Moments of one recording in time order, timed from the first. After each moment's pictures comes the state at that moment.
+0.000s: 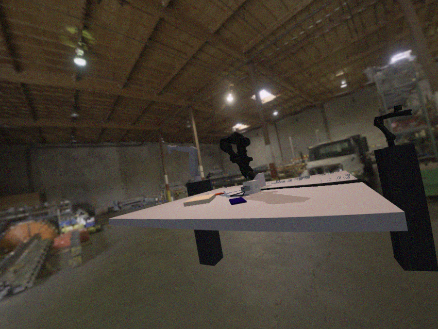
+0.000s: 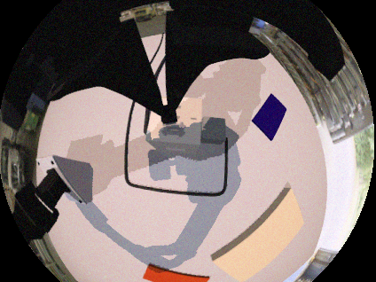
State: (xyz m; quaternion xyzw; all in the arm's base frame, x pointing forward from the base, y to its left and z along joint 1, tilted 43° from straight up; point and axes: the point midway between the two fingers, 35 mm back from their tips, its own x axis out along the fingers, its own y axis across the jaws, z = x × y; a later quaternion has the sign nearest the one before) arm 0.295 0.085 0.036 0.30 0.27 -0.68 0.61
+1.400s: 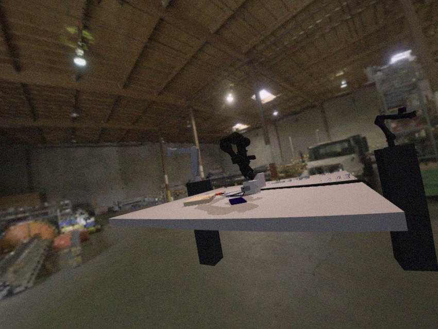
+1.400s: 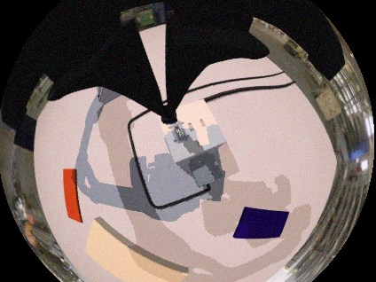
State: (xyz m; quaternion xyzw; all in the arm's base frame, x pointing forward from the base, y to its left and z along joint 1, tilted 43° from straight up) arm 0.295 0.085 0.035 -0.06 0.58 -0.44 0.68
